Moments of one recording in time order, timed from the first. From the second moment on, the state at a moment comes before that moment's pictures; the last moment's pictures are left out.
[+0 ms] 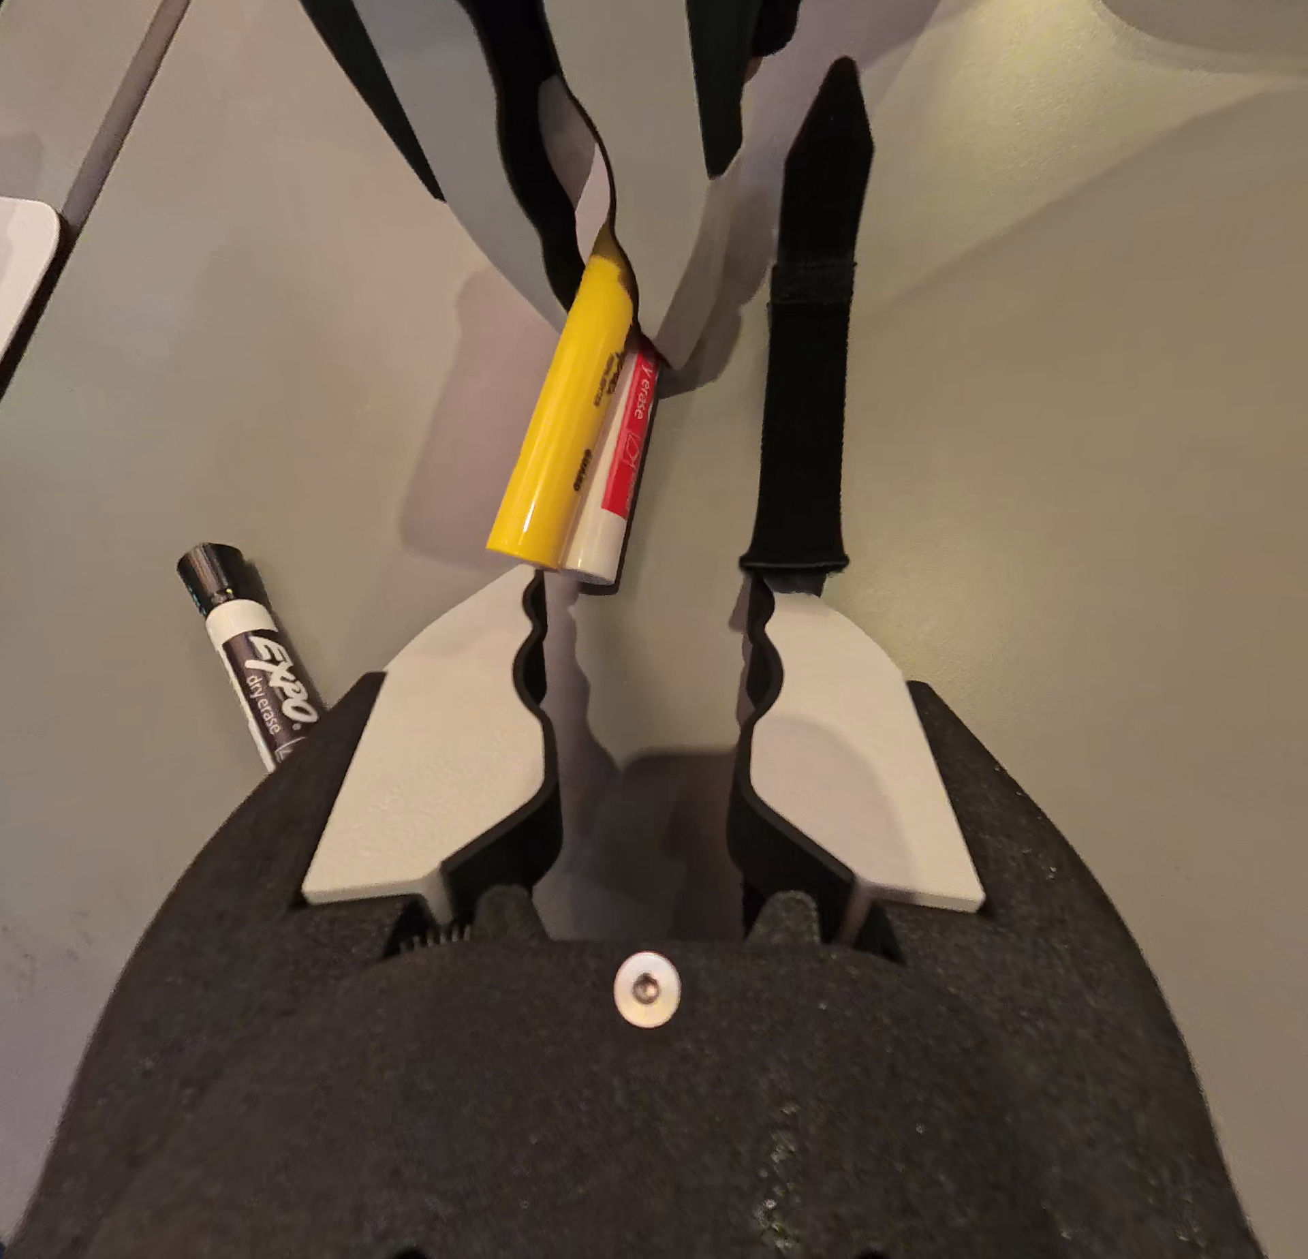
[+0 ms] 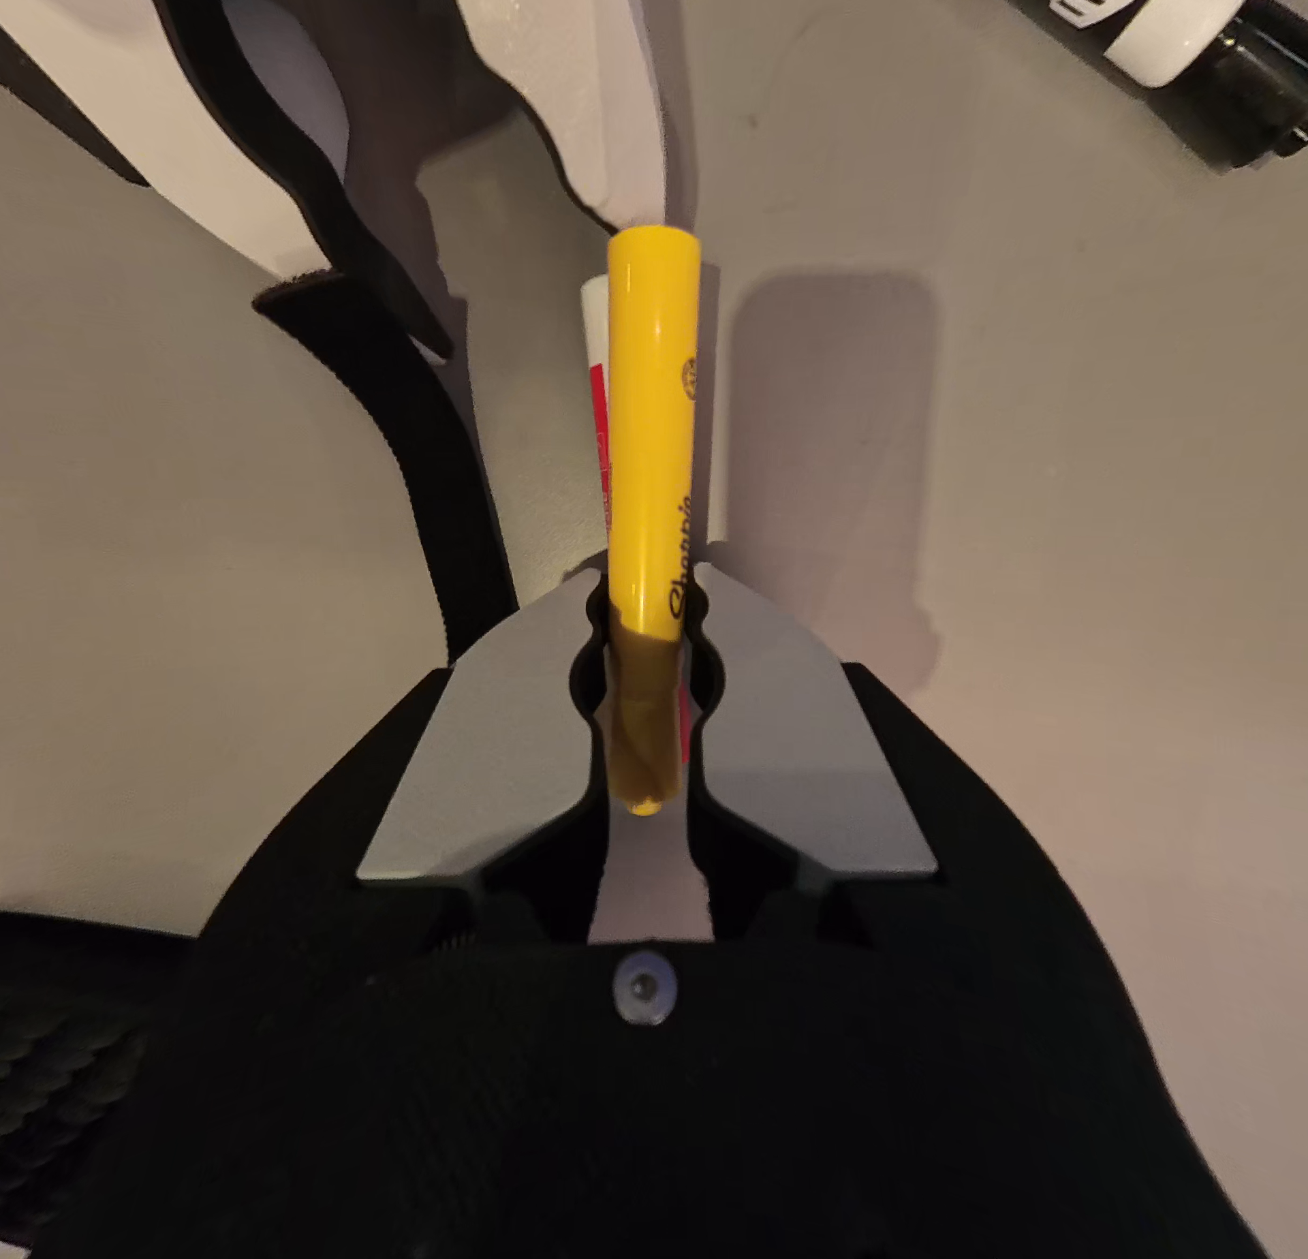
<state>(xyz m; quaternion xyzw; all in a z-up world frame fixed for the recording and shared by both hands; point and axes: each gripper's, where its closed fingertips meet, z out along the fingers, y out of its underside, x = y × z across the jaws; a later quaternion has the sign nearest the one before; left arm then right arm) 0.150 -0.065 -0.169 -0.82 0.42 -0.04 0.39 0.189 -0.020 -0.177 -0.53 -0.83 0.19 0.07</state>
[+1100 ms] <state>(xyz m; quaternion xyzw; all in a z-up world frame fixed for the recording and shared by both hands) 0.120 -0.054 -0.130 -0.78 0.49 0.03 0.40 0.182 -0.033 -0.168 -0.60 -0.71 0.36 -0.10</state>
